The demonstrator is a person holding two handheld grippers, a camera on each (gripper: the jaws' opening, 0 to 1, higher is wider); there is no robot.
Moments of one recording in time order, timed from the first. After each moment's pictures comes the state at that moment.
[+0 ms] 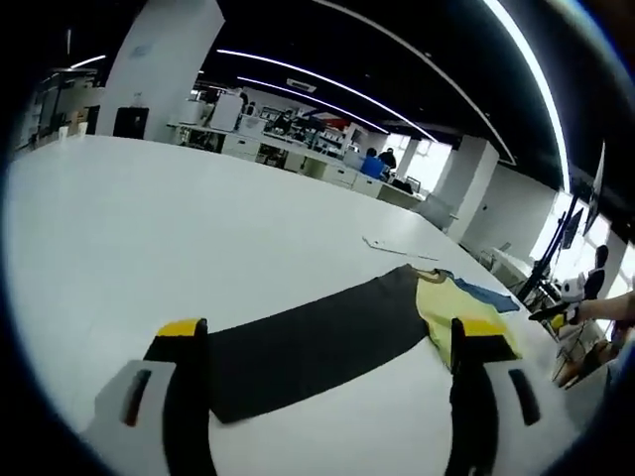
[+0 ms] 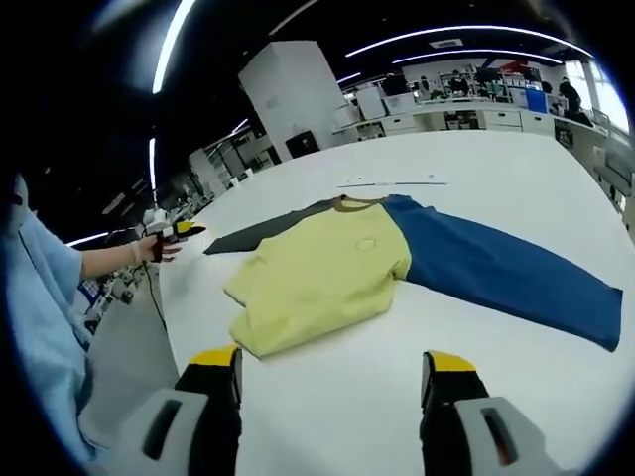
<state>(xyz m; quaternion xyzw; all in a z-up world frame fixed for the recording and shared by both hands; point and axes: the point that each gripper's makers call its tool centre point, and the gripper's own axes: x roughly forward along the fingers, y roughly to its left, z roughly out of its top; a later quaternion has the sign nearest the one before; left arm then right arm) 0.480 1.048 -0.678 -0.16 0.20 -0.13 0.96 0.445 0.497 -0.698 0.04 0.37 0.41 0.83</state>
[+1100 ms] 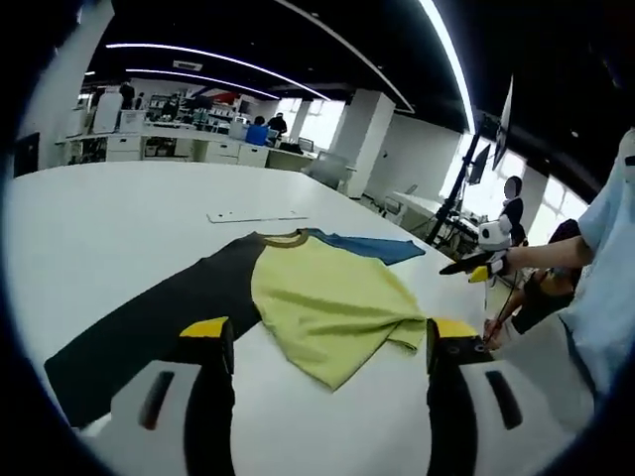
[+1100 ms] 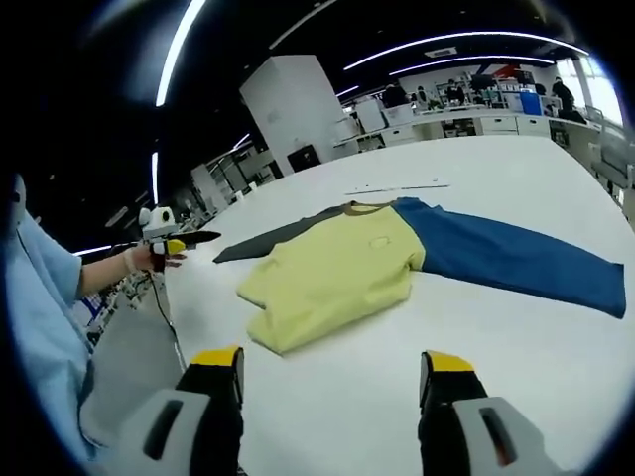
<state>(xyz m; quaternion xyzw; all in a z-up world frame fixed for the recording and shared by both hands) 0.439 0.838 -0.655 -0.08 0.23 -0.36 0.90 0.421 0.502 -0.696 0.07 0.34 0.41 0.84</state>
